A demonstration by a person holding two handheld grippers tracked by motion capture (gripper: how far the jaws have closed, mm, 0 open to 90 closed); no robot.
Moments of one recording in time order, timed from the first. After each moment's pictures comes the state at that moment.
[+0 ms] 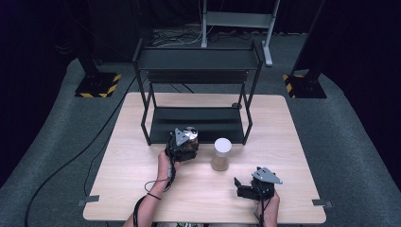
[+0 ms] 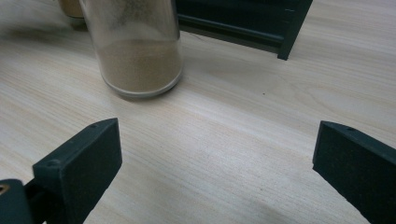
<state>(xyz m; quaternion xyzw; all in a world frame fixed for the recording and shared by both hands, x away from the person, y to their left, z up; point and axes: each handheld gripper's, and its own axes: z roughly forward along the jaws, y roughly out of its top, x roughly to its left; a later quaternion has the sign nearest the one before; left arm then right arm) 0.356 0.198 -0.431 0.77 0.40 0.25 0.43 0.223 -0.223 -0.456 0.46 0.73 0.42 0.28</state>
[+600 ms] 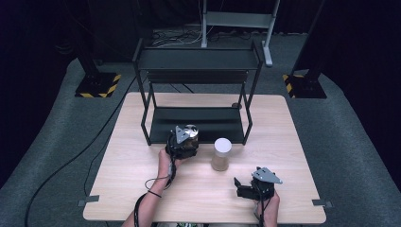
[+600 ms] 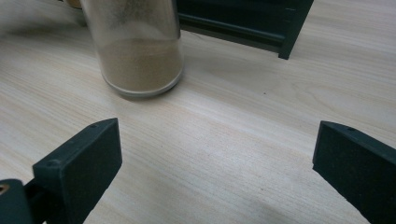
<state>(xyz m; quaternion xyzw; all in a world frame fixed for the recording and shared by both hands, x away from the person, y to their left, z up) 0.361 0.196 -0.426 0.77 0.39 0.26 0.43 0.223 -0.223 -0.456 0.46 0.73 0.42 0.28</state>
